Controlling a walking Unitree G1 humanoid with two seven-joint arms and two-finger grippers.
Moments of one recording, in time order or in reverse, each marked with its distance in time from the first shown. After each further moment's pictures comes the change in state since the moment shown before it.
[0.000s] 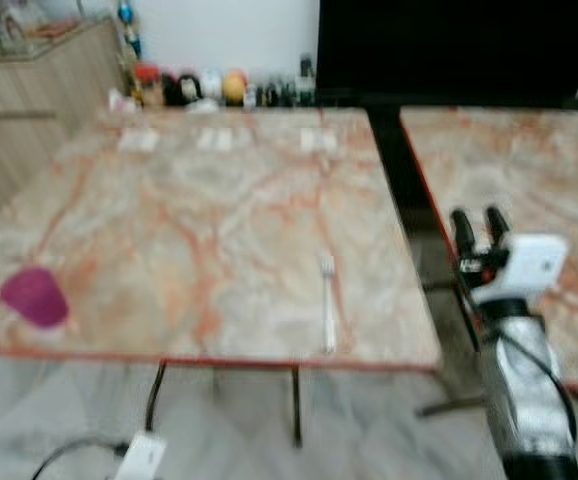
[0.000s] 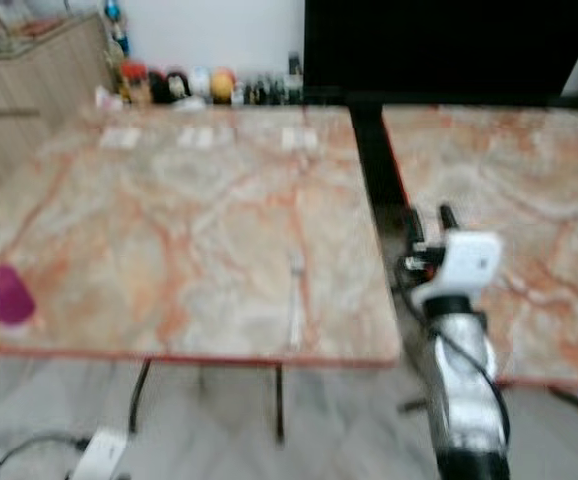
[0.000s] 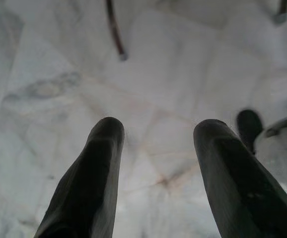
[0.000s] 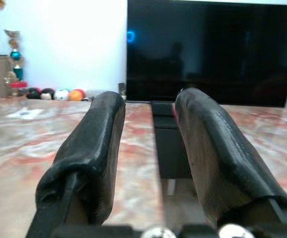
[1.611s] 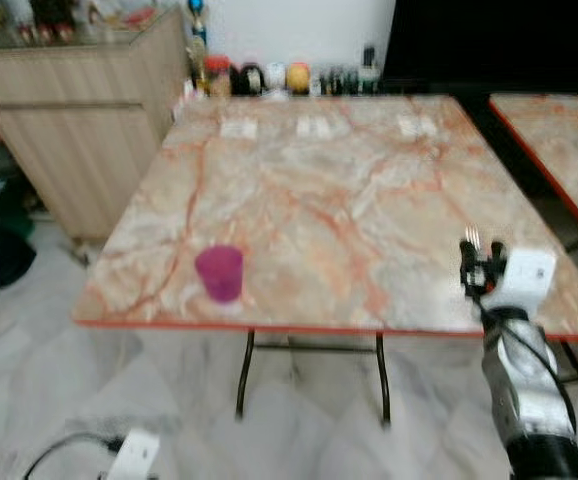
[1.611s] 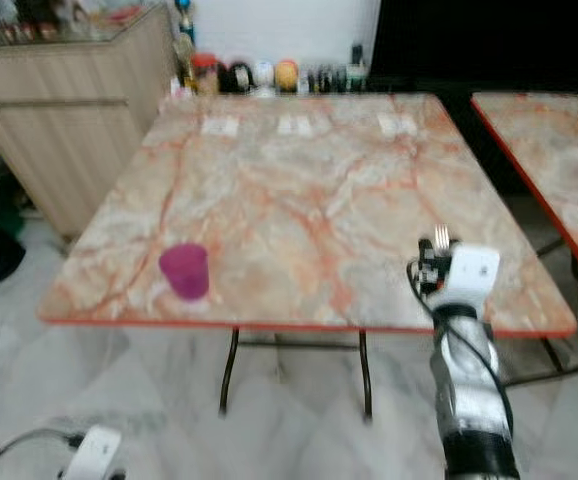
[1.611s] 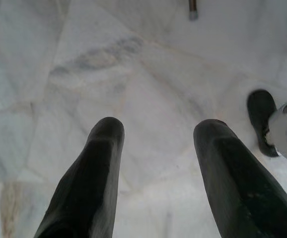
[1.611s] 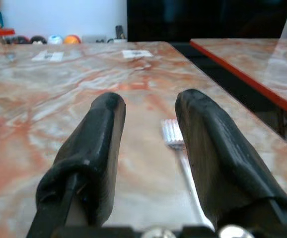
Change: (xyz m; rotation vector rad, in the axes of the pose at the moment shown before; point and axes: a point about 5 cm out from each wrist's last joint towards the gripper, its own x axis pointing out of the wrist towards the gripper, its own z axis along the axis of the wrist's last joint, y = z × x) left arm -0.002 0.006 -0.003 0.007 -0.015 -0.002; right arm 0.005 -0.029 -0.035 -0.011 0.218 -0.149
